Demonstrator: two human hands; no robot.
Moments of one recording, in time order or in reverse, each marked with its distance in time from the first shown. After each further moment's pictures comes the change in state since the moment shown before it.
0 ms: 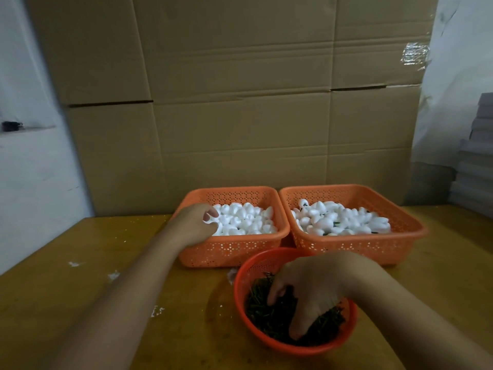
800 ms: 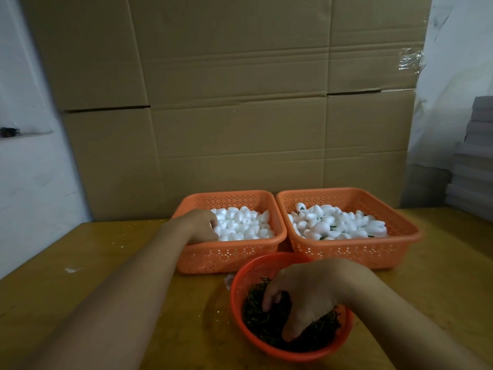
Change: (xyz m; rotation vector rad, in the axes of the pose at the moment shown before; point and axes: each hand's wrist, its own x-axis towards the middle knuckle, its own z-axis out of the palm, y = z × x) left_hand 0.030 0.017 -0.002 0.376 -0.297 0.042; right_hand 0.002 0.001 0.003 0.033 0.009 -0.028
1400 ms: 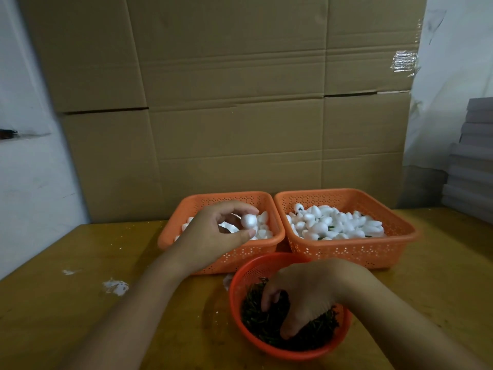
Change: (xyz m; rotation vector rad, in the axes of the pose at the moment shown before) left_hand -0.086 0.050 0.007 -0.894 0.363 0.538; right_hand 0.002 0.001 0.000 0.026 -0.001 -0.015
